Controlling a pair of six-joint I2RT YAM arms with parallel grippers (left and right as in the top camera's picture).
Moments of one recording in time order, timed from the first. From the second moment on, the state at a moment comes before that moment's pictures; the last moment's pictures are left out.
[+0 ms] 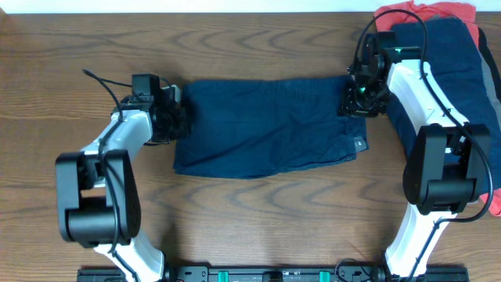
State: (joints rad) left arm 0.04 1.87 1.07 -0.47 0.33 -0.14; right arm 0.04 2.08 1.63 -1.06 -0.27 0.08
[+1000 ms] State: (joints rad) left arm 0.05 1.93 1.08 -0.42 0.44 -0.07; right arm -0.10 2.07 1.54 -0.96 -0.27 -0.04
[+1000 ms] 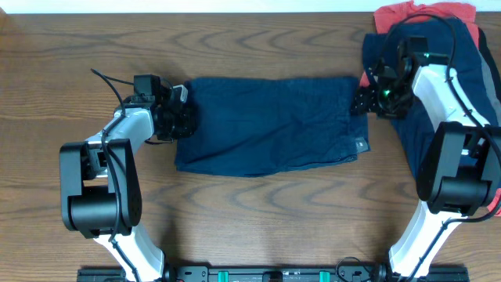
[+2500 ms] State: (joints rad) left arm 0.01 1.95 1.08 -0.42 0.54 -0.14; right arm -0.16 1.84 1.35 -0.86 -0.57 0.10
